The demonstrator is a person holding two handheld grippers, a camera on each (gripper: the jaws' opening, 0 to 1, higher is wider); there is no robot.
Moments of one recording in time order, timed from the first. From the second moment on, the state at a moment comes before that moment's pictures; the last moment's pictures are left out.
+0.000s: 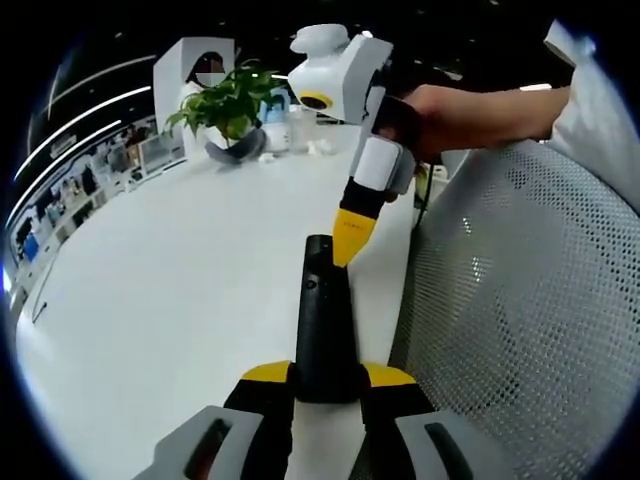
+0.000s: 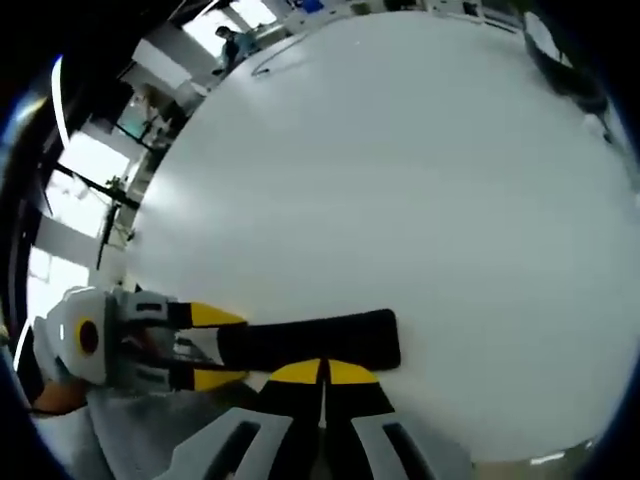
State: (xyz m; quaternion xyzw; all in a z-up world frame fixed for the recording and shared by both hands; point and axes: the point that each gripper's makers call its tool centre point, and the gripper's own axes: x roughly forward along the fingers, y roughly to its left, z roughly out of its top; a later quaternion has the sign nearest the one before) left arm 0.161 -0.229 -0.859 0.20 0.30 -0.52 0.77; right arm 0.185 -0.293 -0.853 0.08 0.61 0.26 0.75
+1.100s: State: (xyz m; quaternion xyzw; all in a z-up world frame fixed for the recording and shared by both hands) left arm 0.157 -0.231 -0.859 0.20 0.30 -0.53 0.76; right arm 0.191 -0.293 -0.854 0.04 0.57 0.28 0.77
